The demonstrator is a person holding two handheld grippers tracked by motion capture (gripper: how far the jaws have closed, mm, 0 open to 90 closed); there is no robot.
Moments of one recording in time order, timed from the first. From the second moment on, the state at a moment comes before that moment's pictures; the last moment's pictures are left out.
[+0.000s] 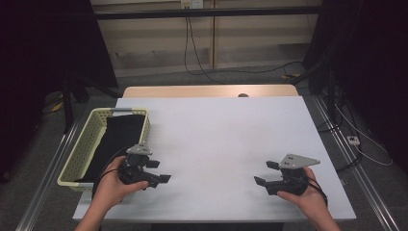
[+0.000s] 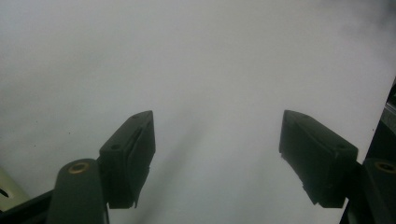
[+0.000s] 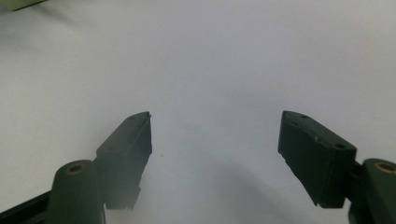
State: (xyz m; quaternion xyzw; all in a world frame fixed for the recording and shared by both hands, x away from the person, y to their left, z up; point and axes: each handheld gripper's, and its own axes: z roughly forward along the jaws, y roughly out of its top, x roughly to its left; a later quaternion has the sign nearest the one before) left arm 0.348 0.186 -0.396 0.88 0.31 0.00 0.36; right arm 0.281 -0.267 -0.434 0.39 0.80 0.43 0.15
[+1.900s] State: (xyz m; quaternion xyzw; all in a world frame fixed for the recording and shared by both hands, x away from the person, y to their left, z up) left arm 0.338 0.188 -0.407 0.87 0.32 -0.02 0.39; right arm 0.271 -0.276 -0.437 0.39 0.80 0.43 0.15
